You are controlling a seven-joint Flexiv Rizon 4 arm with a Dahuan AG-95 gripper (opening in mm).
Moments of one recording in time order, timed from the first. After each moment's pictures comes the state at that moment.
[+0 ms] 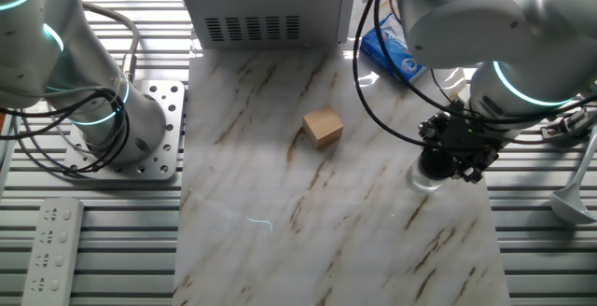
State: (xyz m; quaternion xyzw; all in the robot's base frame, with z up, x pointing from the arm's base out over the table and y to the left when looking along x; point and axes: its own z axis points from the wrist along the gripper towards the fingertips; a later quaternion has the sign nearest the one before) arm 0.610 -0.102 0.101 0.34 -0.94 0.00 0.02
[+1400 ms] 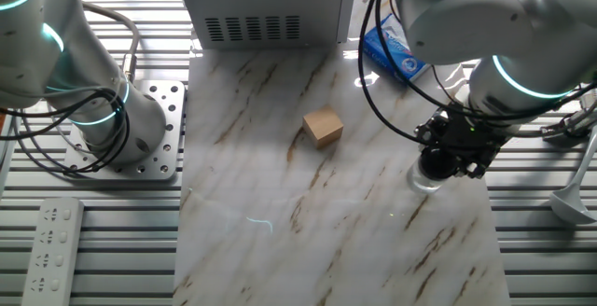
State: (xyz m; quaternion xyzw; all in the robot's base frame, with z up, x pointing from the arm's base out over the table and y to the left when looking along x) arm 0.610 -0.103 0.102 0.43 -0.90 0.00 0.03
